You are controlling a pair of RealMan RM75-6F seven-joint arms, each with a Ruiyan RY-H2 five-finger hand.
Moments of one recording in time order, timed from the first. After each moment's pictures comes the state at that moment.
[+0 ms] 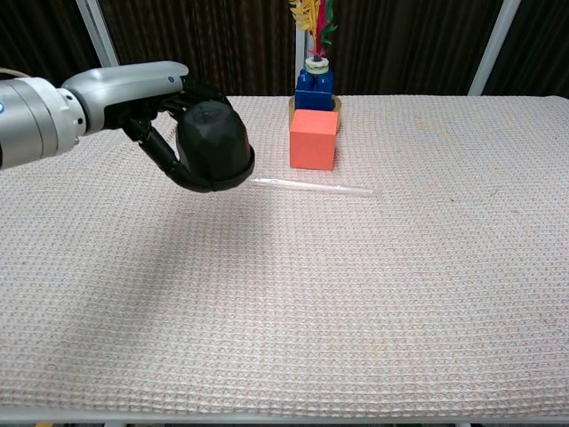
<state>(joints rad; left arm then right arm) -0.76 -1.48 -0.22 -1.70 1.01 0.92 0.21 0.05 -1.07 0.04 -1.50 -1.41 1.34 0.17</state>
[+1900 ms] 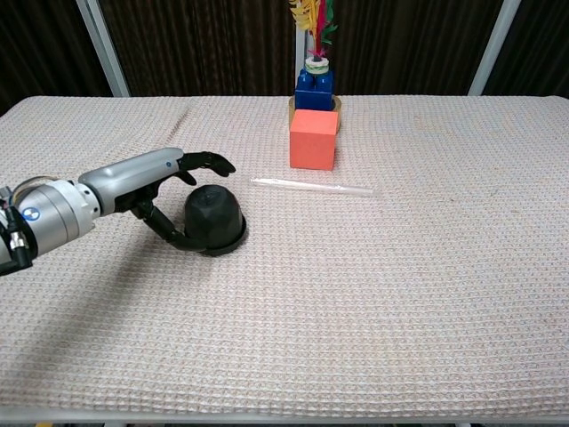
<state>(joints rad) -0.68 -1.74 -0.10 -1.24 1.34 0.94 -0.16 0.06 -1.07 0.03 -1.49 -1.41 1.33 0.17</state>
